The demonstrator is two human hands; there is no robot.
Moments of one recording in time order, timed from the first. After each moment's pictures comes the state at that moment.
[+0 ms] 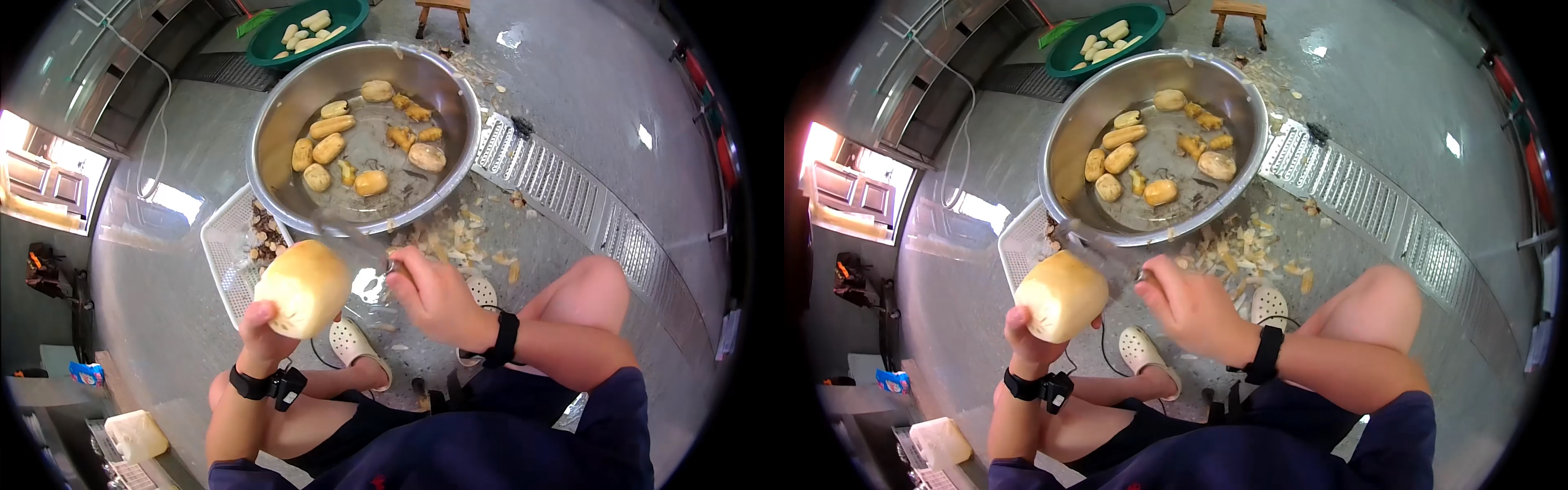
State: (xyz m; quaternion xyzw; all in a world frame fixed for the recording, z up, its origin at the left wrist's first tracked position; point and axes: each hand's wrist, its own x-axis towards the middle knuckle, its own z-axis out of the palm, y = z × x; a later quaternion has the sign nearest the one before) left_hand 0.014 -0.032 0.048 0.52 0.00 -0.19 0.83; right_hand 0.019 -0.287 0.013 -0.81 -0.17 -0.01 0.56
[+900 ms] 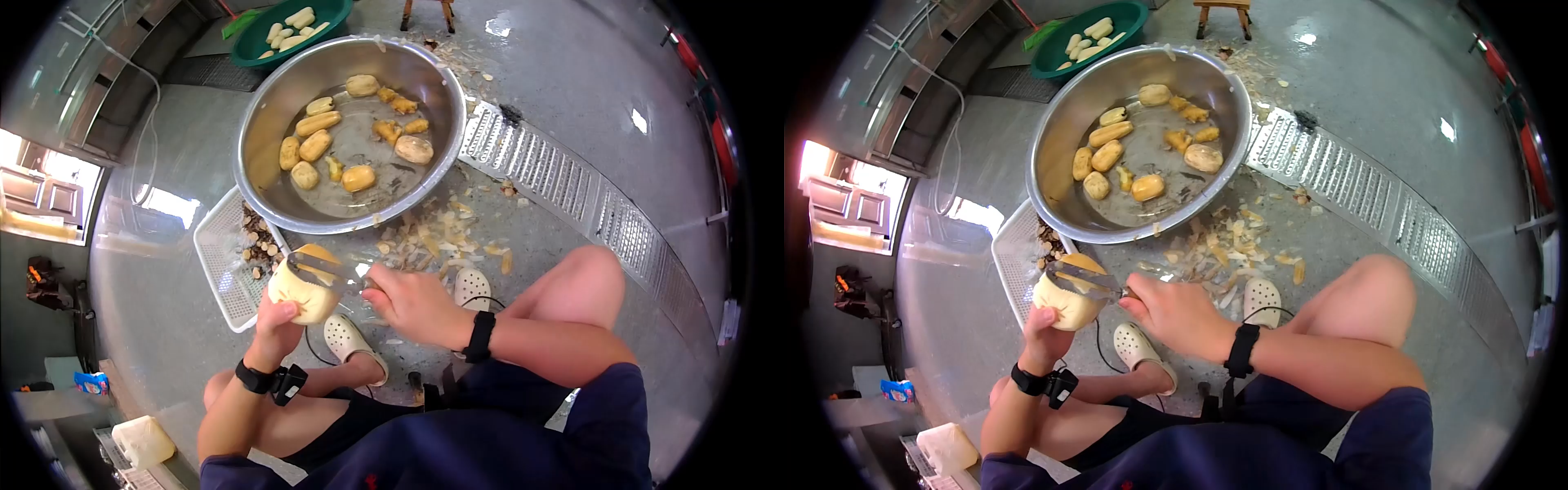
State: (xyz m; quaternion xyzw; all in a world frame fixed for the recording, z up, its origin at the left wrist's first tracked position) left_hand 0.010 -0.038 0.010 0.55 0.05 -0.18 0.81; right_hand 0.007 -0.287 -0.017 -0.85 -0.20 0.04 0.48
